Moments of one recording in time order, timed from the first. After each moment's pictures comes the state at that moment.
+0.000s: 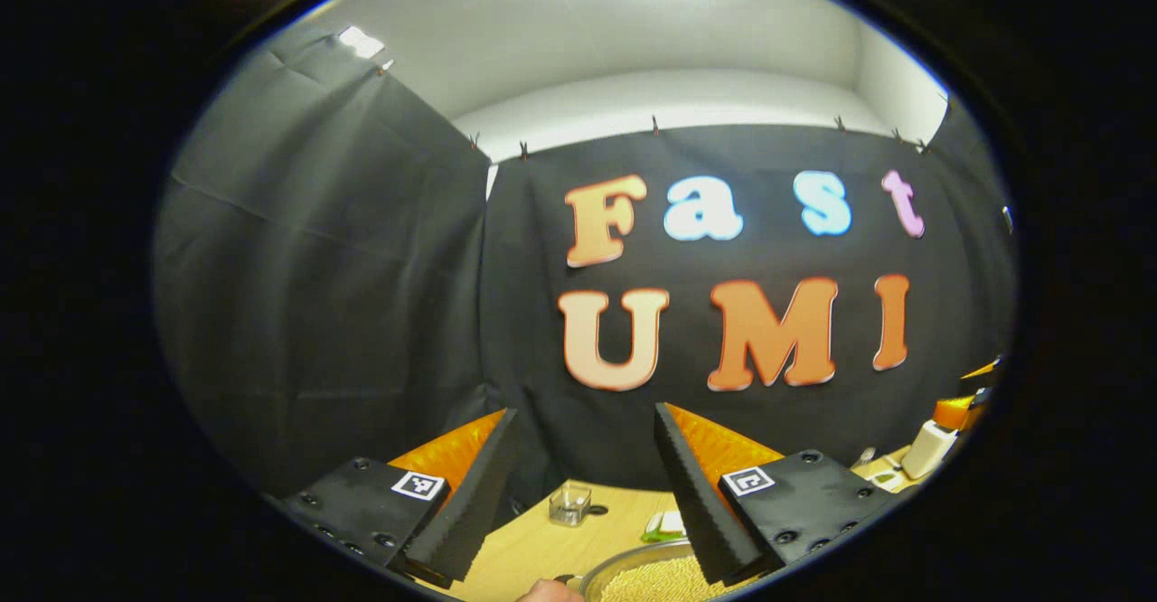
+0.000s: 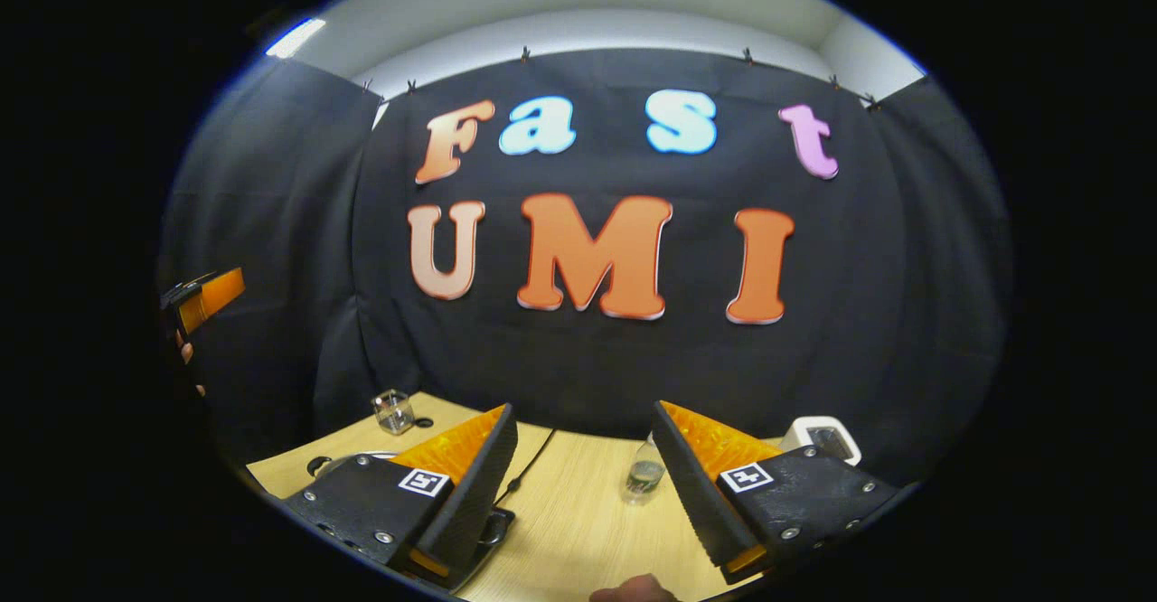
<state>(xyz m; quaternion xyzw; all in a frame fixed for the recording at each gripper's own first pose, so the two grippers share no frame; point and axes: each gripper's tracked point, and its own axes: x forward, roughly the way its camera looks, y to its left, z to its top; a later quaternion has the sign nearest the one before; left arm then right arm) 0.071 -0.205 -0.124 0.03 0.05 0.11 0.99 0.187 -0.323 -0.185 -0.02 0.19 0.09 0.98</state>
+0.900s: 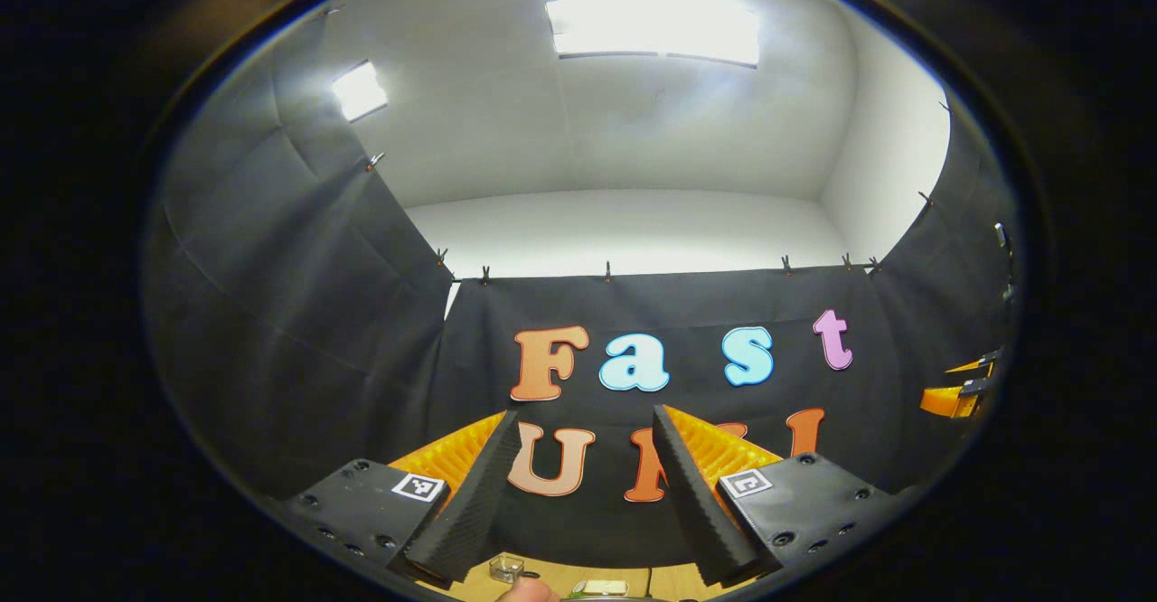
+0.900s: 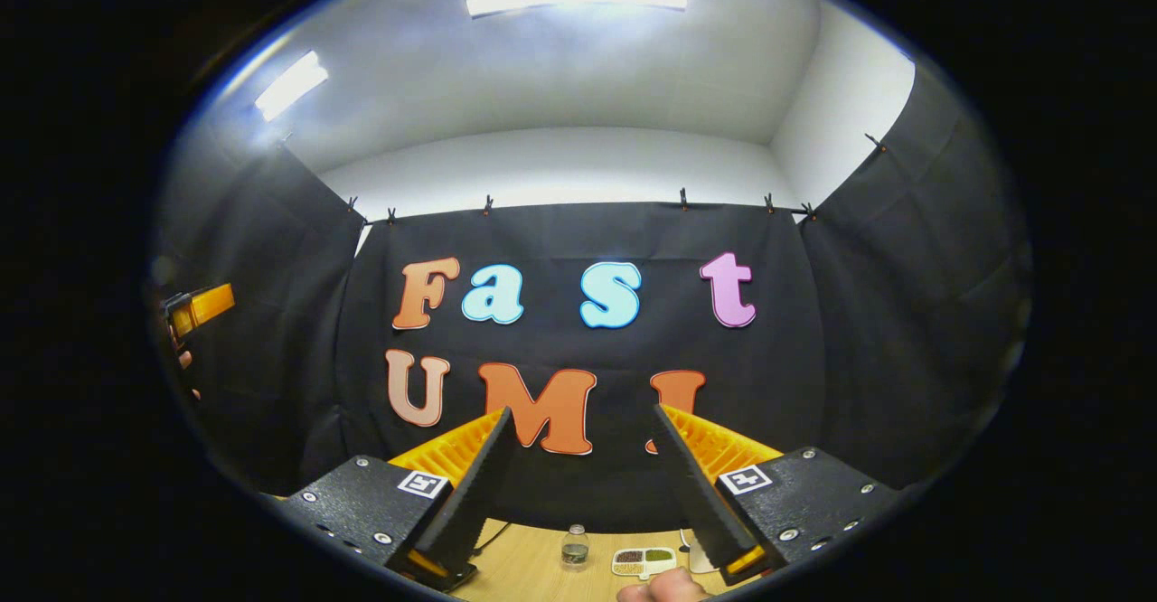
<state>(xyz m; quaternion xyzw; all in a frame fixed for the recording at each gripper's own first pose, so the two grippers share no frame) 0.026 -0.266 0.064 0.00 -0.09 0.03 1.00 0.136 -0.425 0.026 0.00 0.00 0.04 1.00</state>
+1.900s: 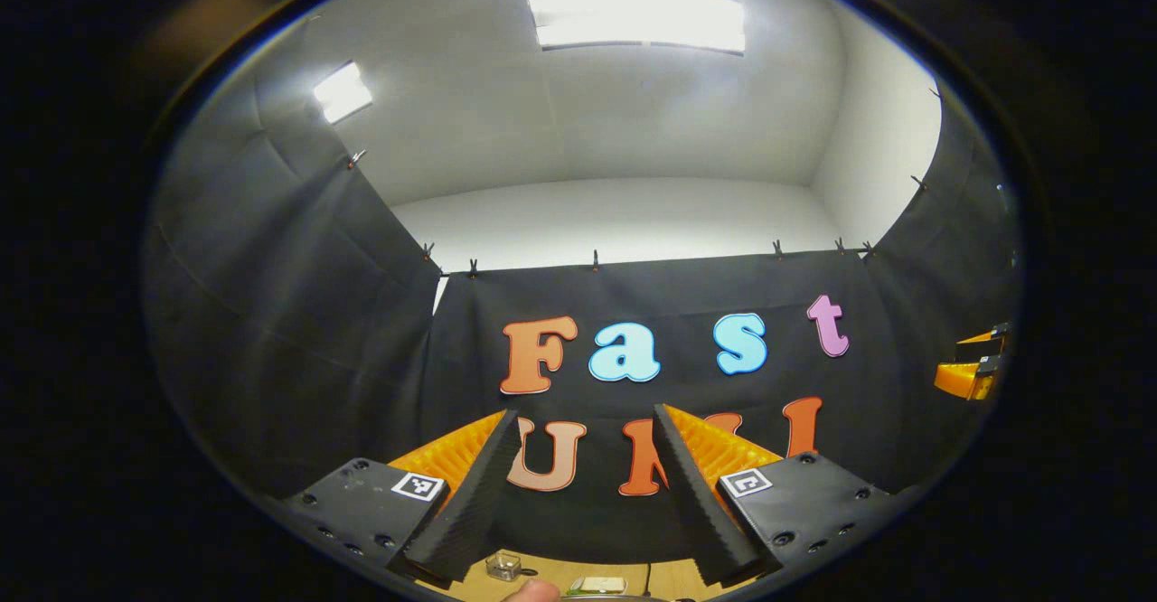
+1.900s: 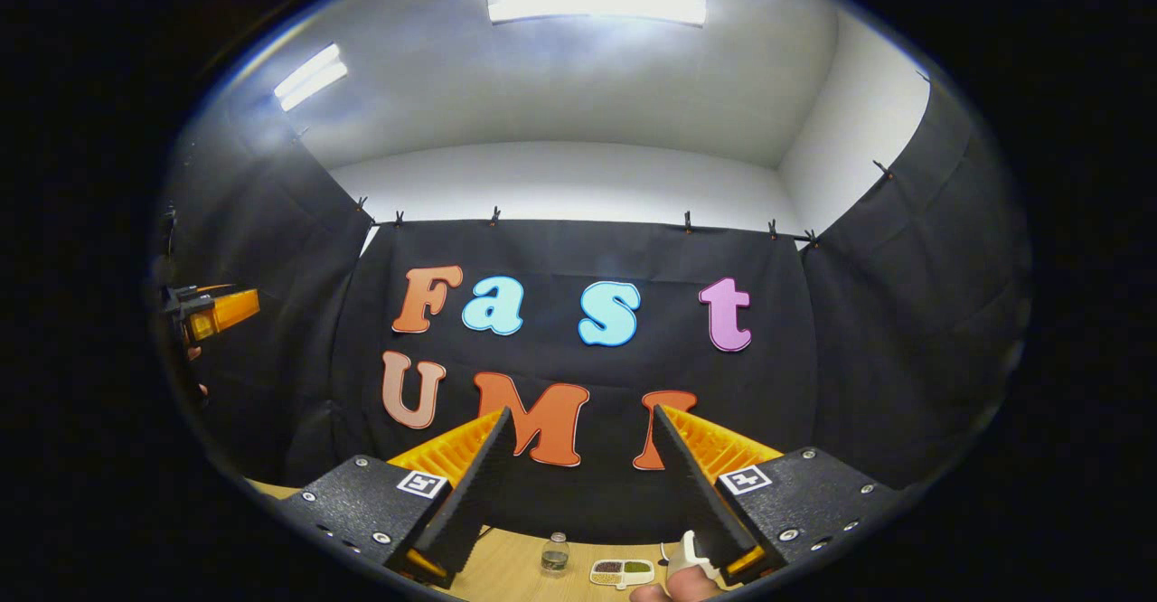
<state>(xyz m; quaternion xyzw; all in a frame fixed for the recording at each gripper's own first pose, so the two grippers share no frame) 0.033 -0.264 0.053 0.00 -0.07 0.01 1.00 0.132 -0.431 0.041 -0.03 -0.02 0.05 1.00</state>
